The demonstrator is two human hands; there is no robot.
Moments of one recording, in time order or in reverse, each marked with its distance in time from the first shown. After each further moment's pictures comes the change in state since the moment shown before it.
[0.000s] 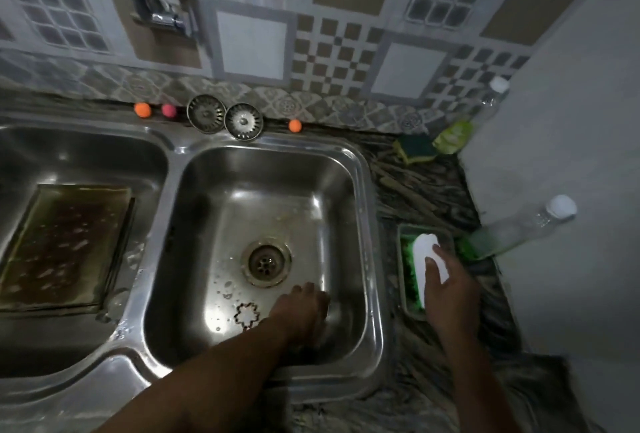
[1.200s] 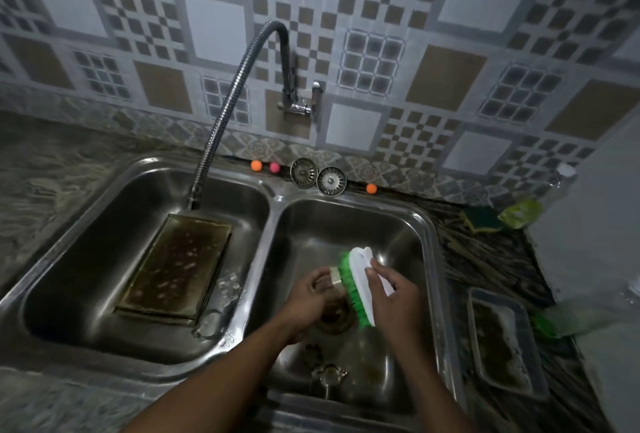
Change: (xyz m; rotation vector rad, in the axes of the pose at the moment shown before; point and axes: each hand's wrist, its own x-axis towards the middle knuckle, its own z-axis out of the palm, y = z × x) left_hand -0.063 -0.060 -0.096 -1.681 0.494 -0.133; right_hand -0.047 -0.130 0.110 0.362 -0.290 -0.165
